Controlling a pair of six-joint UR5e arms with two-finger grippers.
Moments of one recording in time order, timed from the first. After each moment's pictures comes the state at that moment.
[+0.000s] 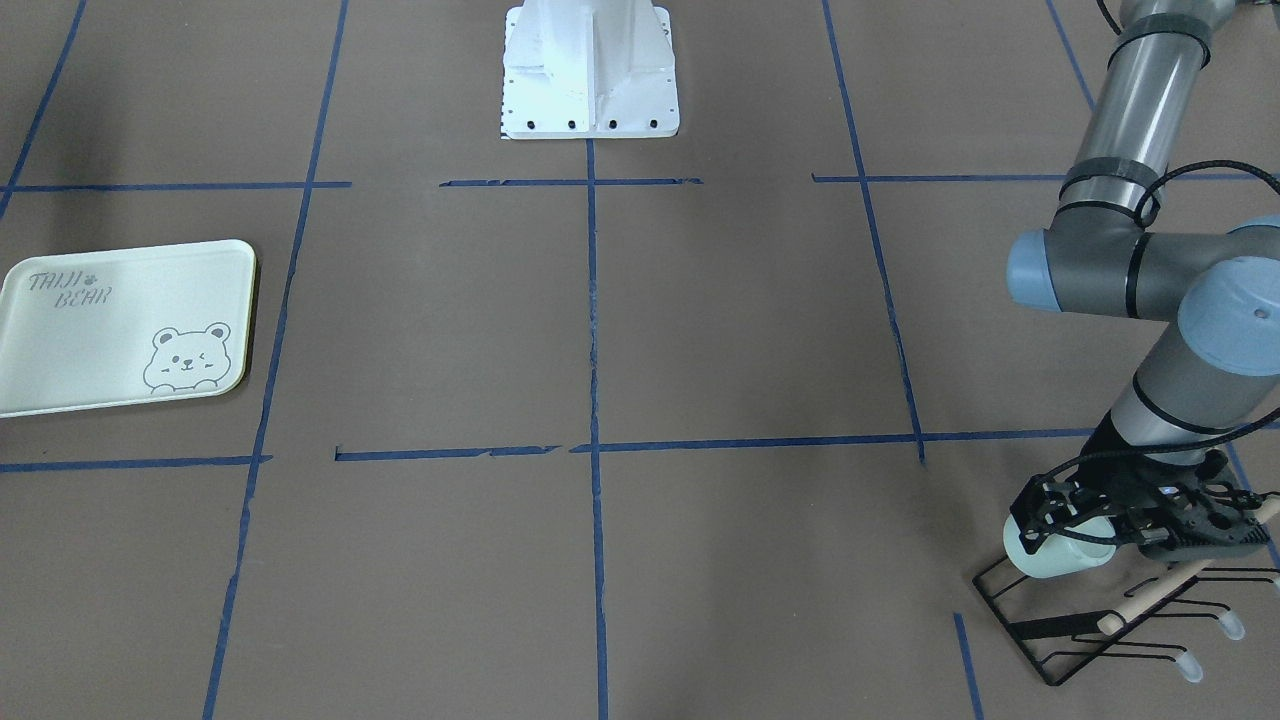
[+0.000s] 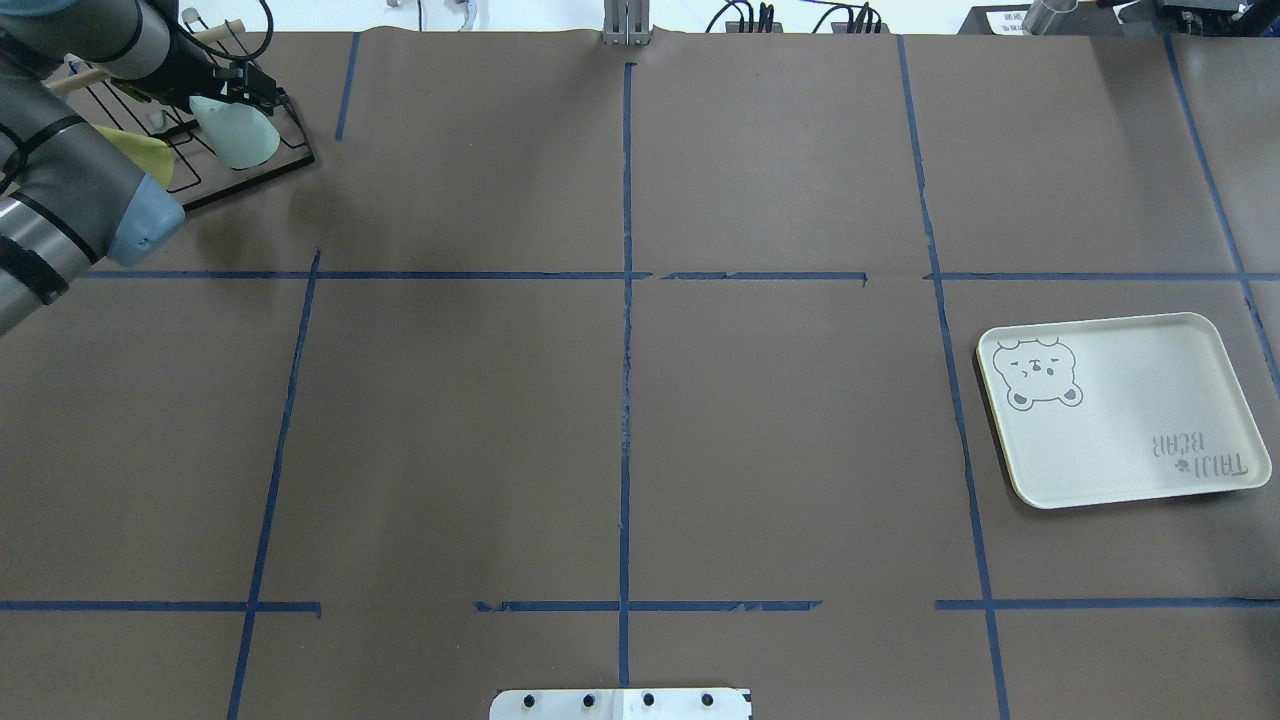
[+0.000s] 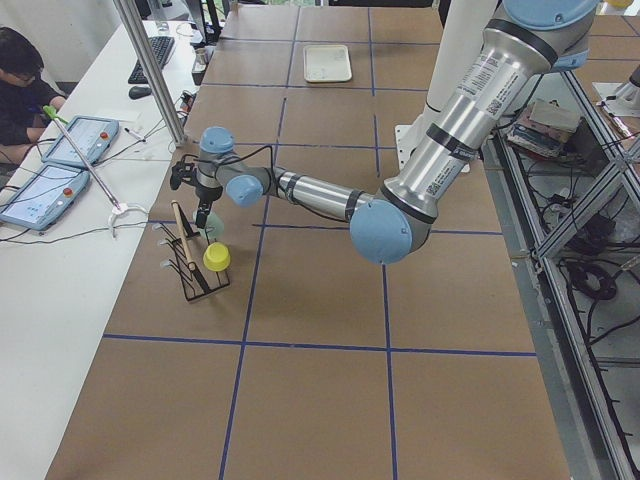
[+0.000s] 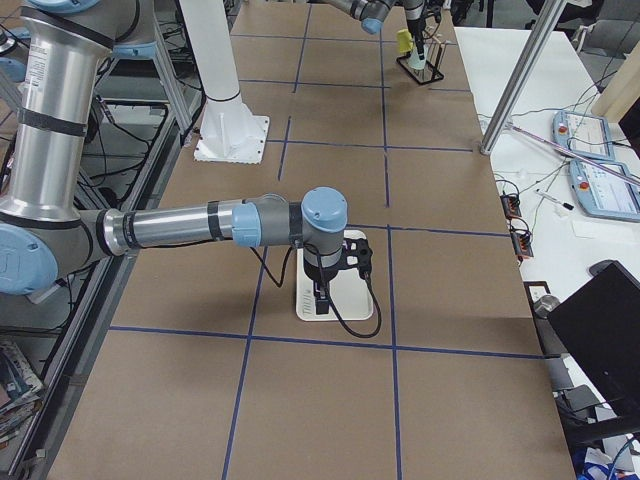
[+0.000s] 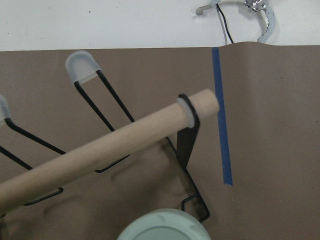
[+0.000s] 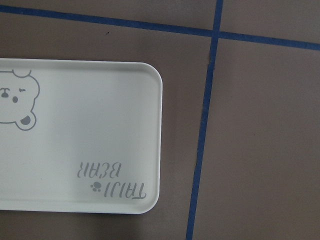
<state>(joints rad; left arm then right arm) -1.09 -2.14 -1.21 -2.11 -1.98 -0.81 1.46 -1.82 1.97 -1.64 2.31 0.02</state>
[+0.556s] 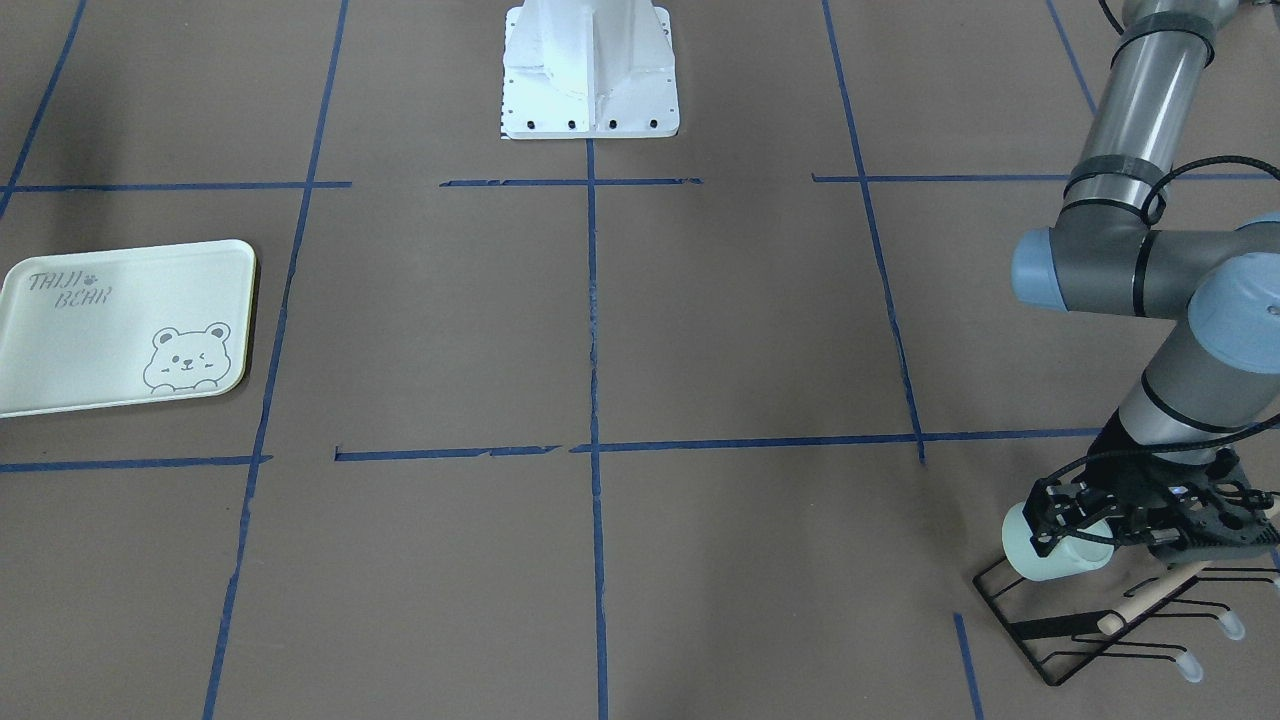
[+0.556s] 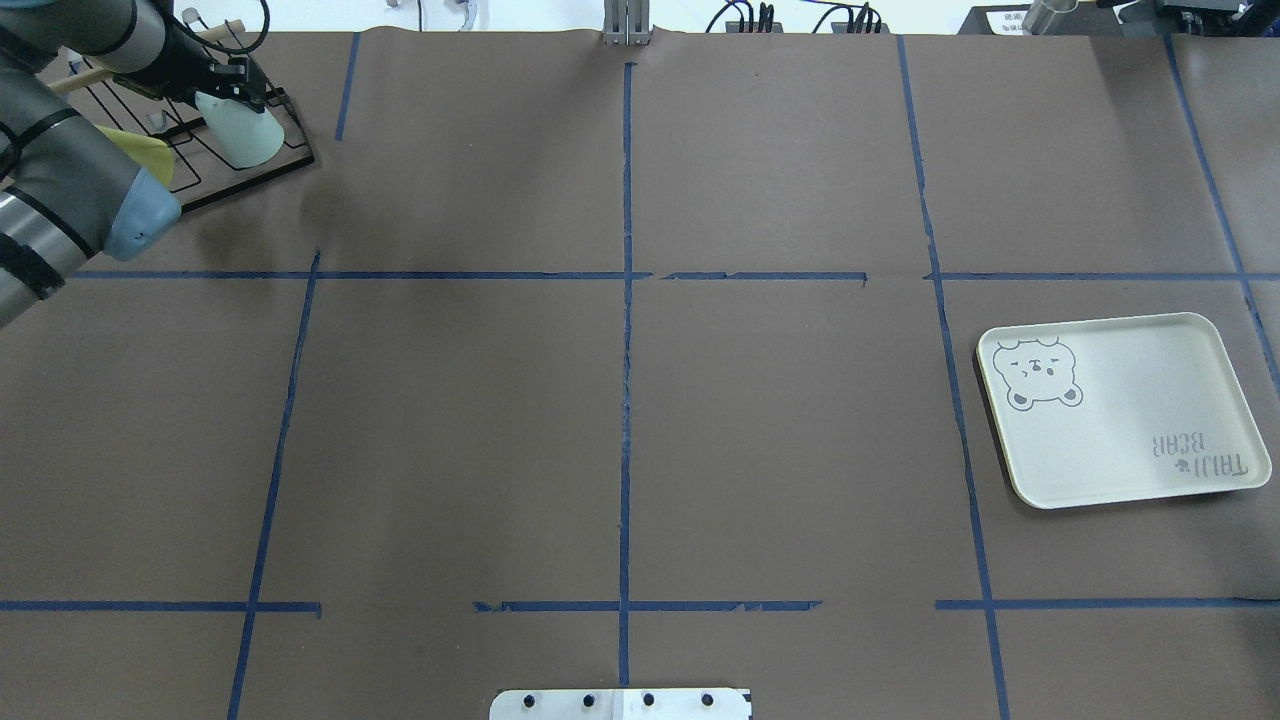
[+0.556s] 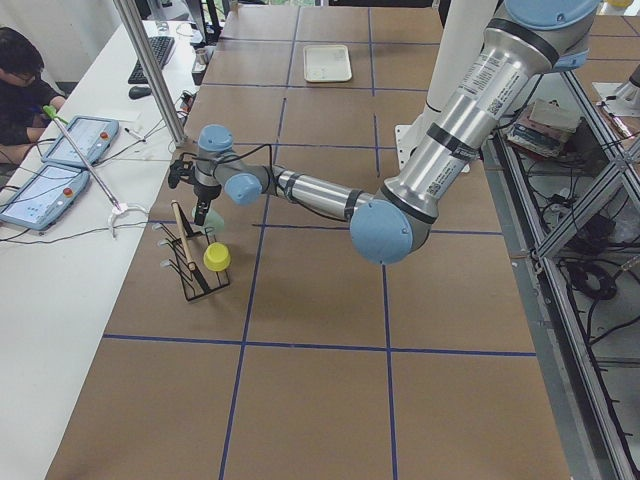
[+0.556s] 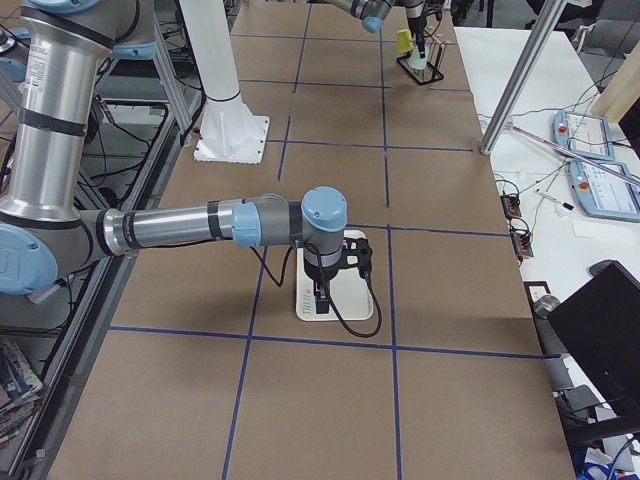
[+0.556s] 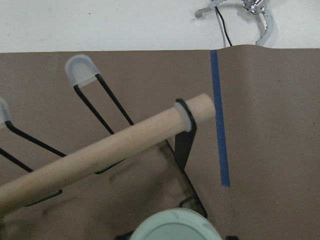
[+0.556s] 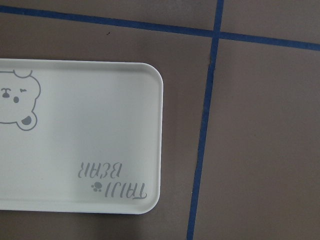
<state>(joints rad) -1.10 -2.14 -1.23 -2.10 -1.99 -0.80 1.46 -1.82 1.97 -1.64 2.31 0.02</state>
